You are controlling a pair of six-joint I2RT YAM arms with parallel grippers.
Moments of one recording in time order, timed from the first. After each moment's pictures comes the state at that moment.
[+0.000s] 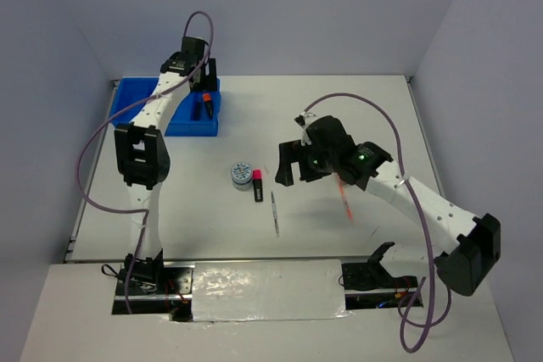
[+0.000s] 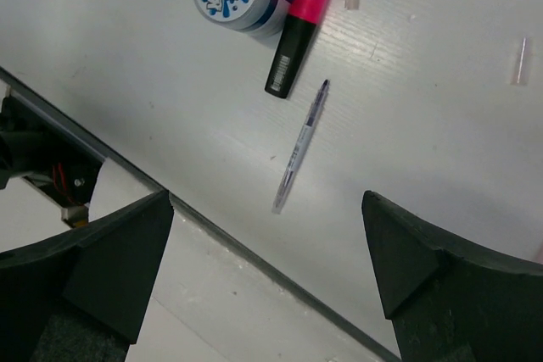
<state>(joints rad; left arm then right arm) -0.17 2.26 2.18 -0.70 -0.30 -0.17 0.69 1.19 1.10 -0.66 -0.14 0.43</state>
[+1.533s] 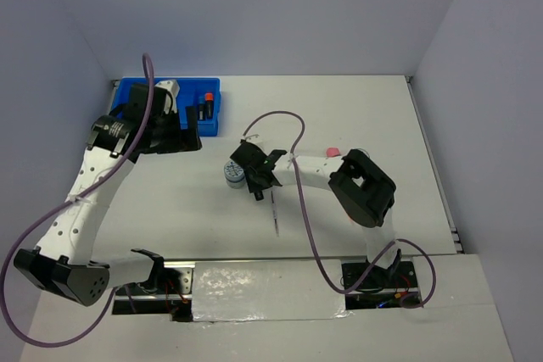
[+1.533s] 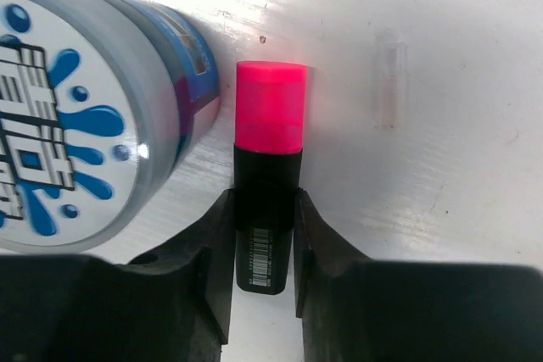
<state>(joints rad) -0.28 1.23 1.47 -1.09 -0.05 -0.35 0.93 1.97 1.32 -0.41 0.28 0.55</state>
